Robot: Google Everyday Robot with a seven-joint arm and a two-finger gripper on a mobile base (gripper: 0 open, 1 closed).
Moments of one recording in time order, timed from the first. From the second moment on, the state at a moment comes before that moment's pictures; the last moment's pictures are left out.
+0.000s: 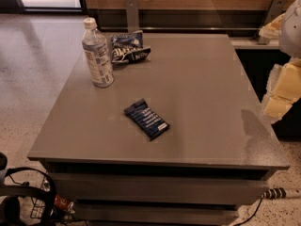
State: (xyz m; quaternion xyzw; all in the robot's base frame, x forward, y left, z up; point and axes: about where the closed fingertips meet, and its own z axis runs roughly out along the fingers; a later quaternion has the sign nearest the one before) arm 0.438 -0.213 0.988 -0.60 0.78 -0.05 0.18
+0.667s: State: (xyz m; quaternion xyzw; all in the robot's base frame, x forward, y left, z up) arm 0.448 -0.200 0.991 -0.58 0.79 -0.03 0.21
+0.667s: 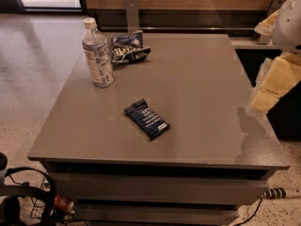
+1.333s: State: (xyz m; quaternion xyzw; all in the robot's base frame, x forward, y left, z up) arm 0.474 -0.125 0.966 -0.49 0.83 0.03 0.25
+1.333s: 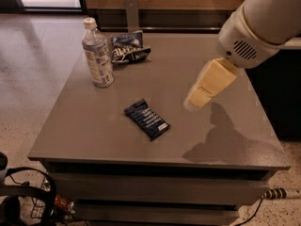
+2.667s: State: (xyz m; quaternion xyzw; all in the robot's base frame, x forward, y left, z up) arm 0.496 -0.087 0.934 -0.40 0.89 0.04 0.20
